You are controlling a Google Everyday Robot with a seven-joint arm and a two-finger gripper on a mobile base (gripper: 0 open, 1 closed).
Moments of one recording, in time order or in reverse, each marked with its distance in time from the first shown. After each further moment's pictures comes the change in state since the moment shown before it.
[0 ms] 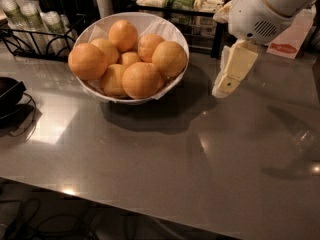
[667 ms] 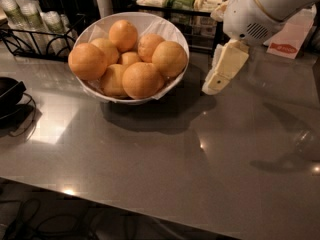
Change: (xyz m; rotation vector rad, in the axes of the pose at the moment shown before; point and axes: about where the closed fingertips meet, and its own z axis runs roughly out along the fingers) arm -0.009 -0.010 0.009 0.042 -0.062 0.044
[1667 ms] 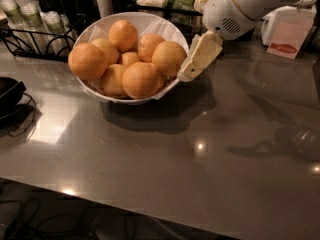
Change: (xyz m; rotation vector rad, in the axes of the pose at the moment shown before) arm -0.038 -0.026 0.024 0.047 -0.139 0.045
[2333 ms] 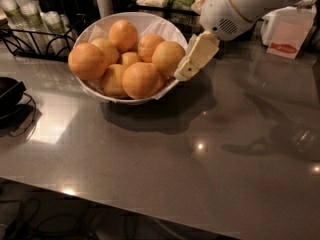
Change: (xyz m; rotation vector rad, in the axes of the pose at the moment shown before) arm -0.004 -0.002 0.007 -0.007 -0.029 0.008
